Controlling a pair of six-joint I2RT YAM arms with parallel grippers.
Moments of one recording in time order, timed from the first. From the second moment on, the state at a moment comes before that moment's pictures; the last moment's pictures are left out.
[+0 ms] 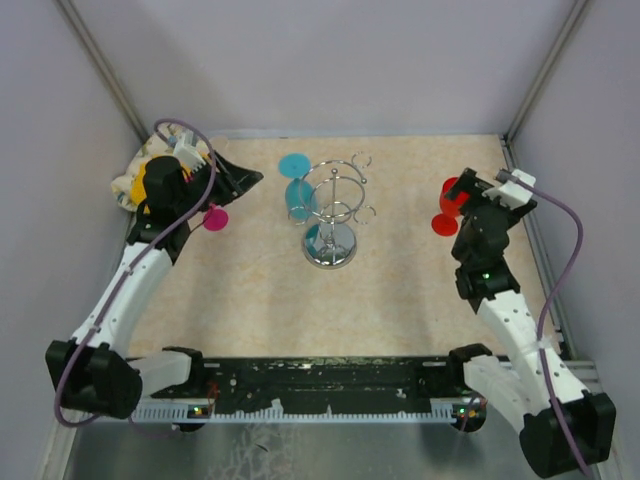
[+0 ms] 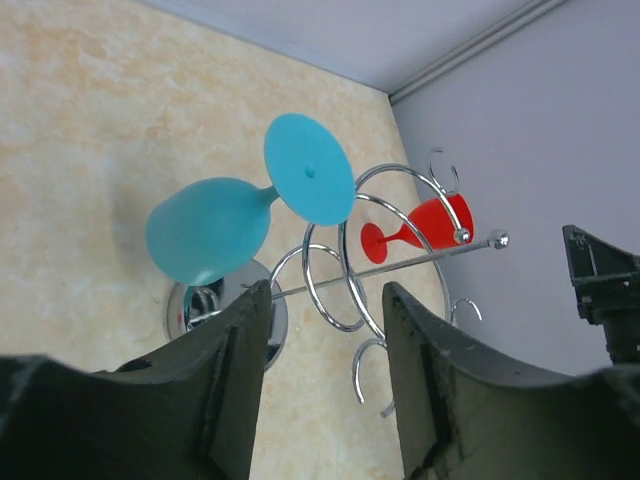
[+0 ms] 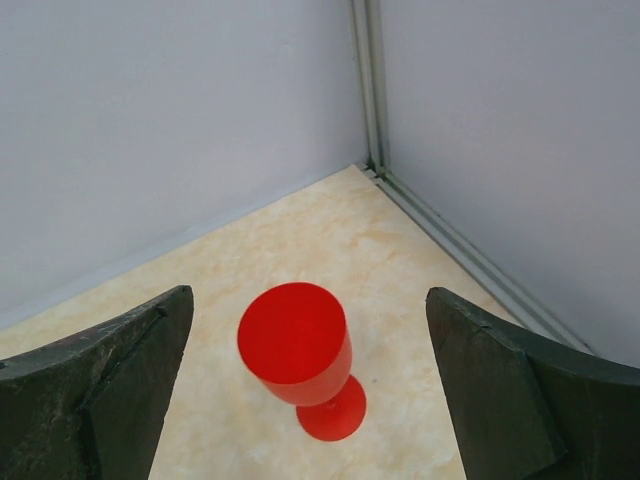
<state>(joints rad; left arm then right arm) -0.21 1.12 1.02 -0.04 0.36 -0.70 0.23 0.88 0.67 0.31 0.71 0.13</state>
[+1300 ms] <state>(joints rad) -0.18 1.60 1.28 0.05 0.57 -0.87 0.30 0.64 0.74 0.04 0.55 0.26</state>
